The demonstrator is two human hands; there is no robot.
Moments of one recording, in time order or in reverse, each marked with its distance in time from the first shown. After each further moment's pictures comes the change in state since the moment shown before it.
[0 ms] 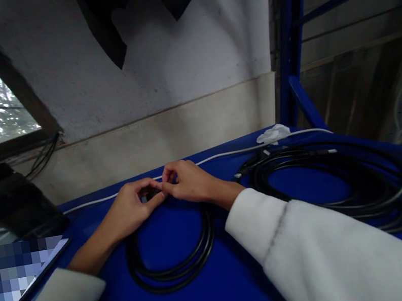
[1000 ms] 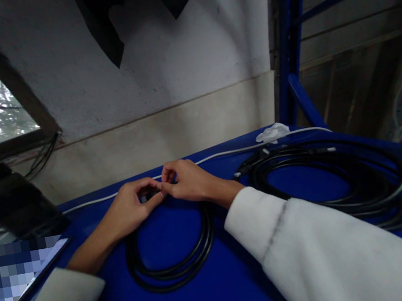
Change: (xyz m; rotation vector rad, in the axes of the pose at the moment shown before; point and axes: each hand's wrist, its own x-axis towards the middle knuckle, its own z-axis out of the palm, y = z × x) left_hand 0.000 0.000 -0.003 0.044 -0.026 -0.004; right_hand 0.000 -0.001 0.000 -0.023 0.003 -0.033
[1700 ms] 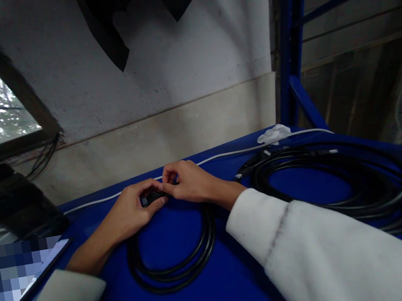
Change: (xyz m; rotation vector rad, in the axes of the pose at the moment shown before) left_hand -0.003 0.001 -0.001 -0.014 -0.040 0.059; right_hand -0.001 0.003 -0.001 -0.019 0.006 -0.021
